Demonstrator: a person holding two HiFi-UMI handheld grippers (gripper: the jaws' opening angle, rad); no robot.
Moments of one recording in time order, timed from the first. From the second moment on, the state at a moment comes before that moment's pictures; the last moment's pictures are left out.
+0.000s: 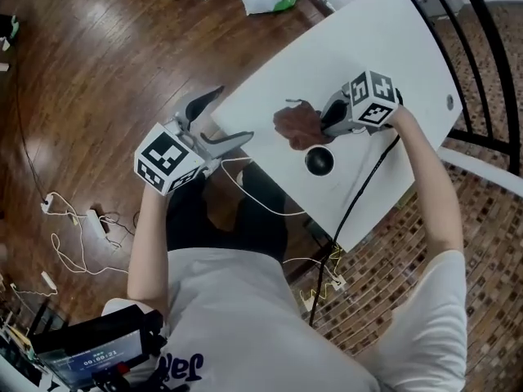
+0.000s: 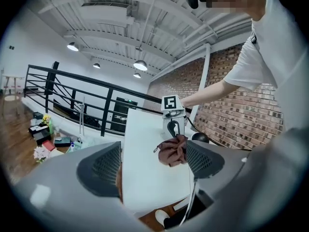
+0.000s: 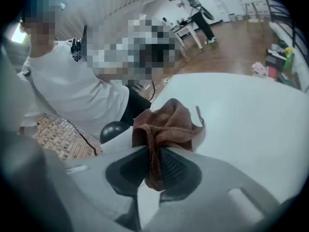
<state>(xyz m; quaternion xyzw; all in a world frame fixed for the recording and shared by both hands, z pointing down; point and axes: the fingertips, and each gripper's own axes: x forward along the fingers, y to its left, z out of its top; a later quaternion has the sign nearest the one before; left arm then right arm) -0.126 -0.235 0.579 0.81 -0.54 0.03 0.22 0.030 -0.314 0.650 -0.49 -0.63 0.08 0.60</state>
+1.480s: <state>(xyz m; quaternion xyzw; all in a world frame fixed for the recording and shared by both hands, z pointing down) -0.141 -0.222 0.507 0.81 -0.56 0.03 0.18 0.025 -0.329 0.641 -0.36 -0.64 -0.10 0.67</state>
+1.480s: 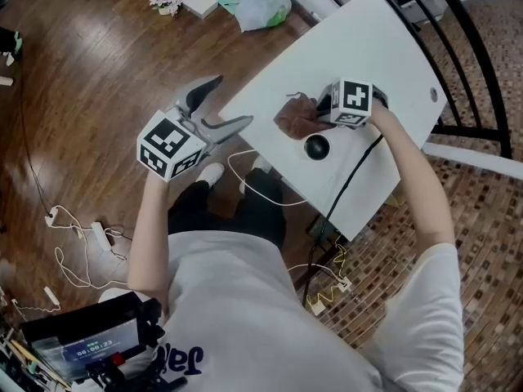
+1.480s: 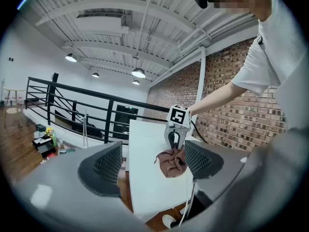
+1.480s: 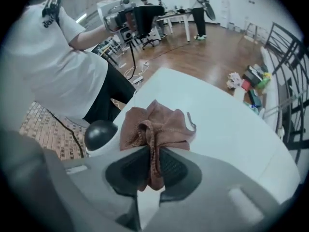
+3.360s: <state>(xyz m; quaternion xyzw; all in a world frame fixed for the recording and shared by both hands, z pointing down) -0.122 -0.273 0.503 0.83 -0.53 0.02 0.16 0.021 -0.222 0.513 -0.41 -0.74 0.02 0.54</state>
